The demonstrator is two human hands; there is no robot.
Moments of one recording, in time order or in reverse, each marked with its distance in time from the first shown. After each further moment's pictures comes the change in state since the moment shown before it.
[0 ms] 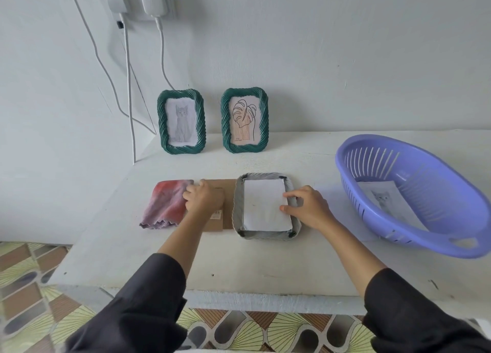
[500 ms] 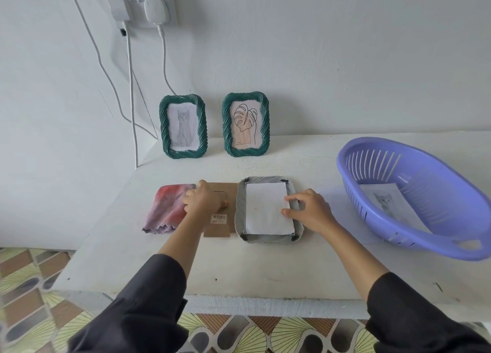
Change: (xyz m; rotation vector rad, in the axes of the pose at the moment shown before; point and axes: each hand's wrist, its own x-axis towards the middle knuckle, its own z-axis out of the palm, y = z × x) left_hand 0.012 -0.005 -0.004 -0.021 -0.036 -0.018; right_hand -0.001 0.000 0.001 0.009 0.012 -0.005
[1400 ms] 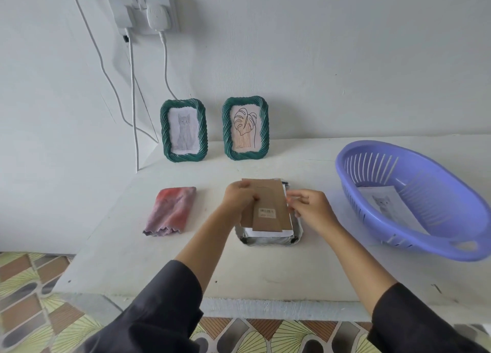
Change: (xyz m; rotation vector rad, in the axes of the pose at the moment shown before) left_hand -0.041 0.046 0.014 -0.885 -0.294 0.128; right_hand -0.011 -0.017 -0.009 0.459 0.092 0.029
